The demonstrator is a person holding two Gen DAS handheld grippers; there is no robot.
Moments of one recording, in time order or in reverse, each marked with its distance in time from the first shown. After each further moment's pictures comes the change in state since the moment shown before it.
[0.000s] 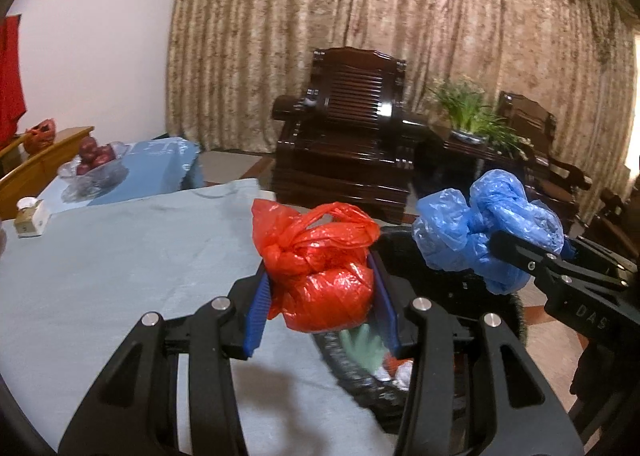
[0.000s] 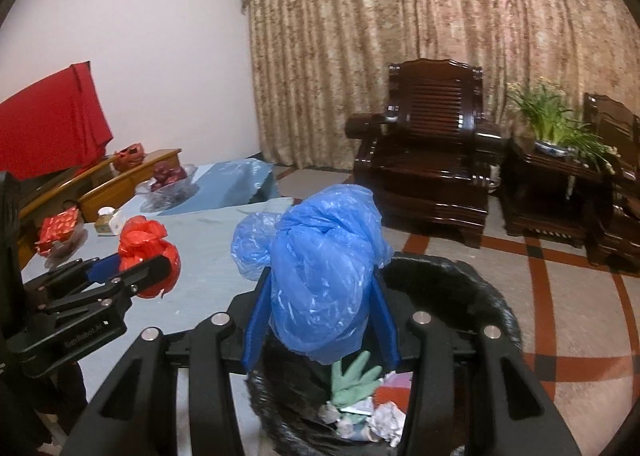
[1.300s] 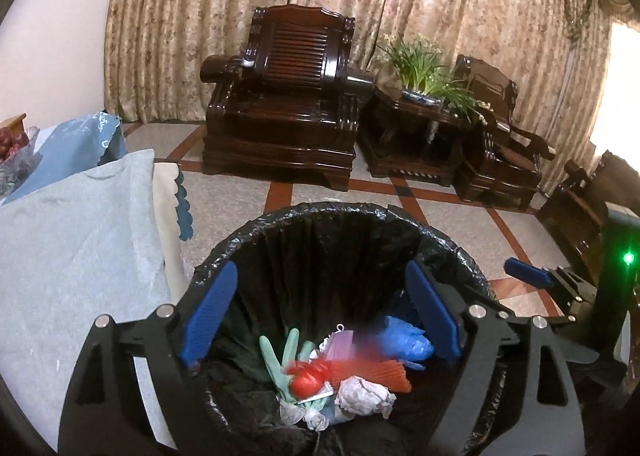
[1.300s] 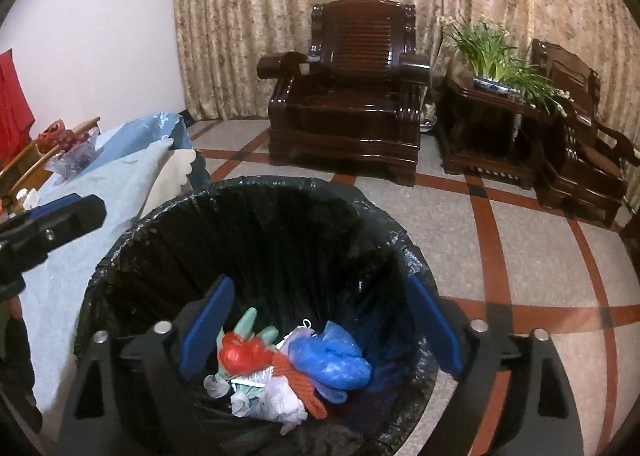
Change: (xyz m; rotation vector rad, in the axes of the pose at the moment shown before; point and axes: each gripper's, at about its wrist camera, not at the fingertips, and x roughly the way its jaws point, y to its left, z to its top) left arm 0.126 -0.063 -0.009 0.032 0.132 -0.184; right arm 0.069 -0.115 -0.044 0.087 0.177 -0.211
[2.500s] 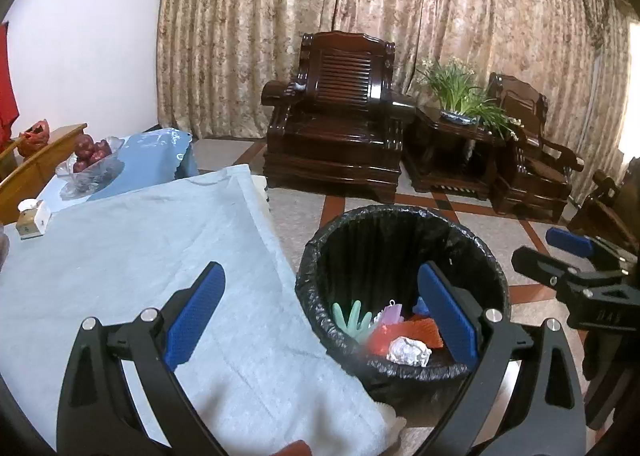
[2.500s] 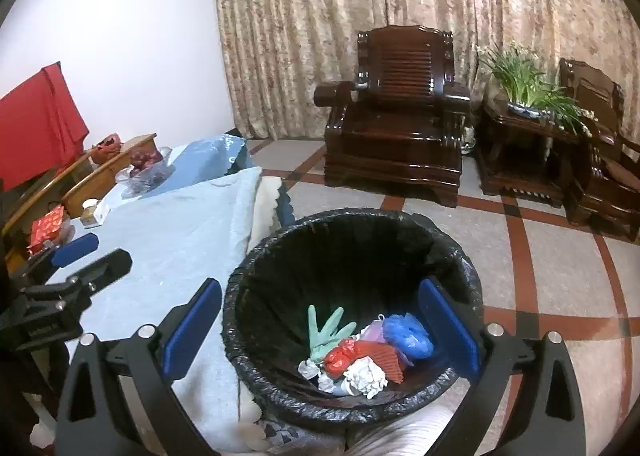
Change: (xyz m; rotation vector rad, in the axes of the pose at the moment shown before) left arm -0.164 0.026 -0.014 -0.010 -0.062 0.180; right arm -0.121 0.078 0.016 -0.040 -0.057 0.160
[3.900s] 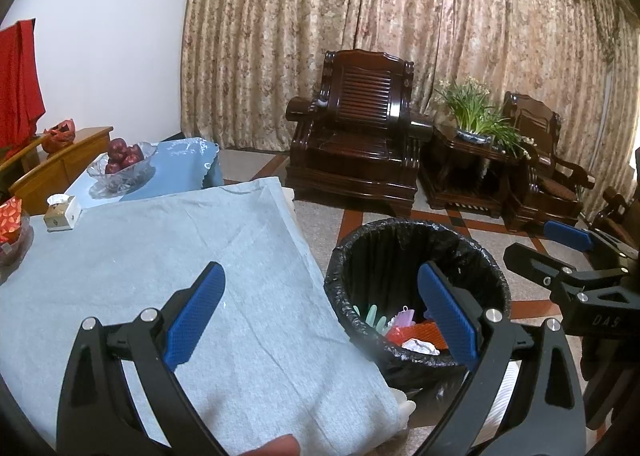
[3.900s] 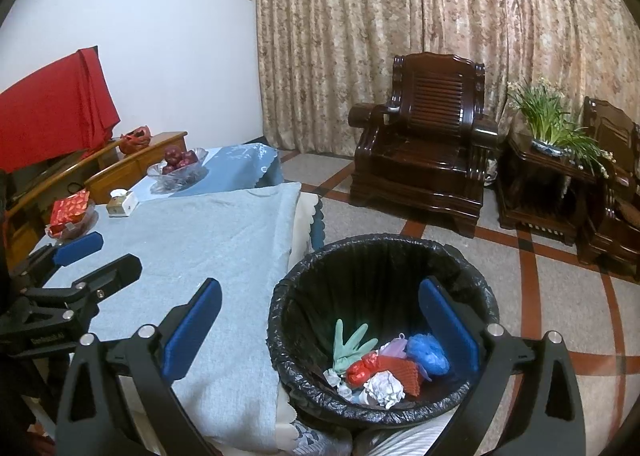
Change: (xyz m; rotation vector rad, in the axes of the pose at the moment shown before) left arm -0.049 0.017 -0.005 -0.041 -0.052 0.055; right arm -0.027 0.051 0.004 -0.100 -0.053 0.053
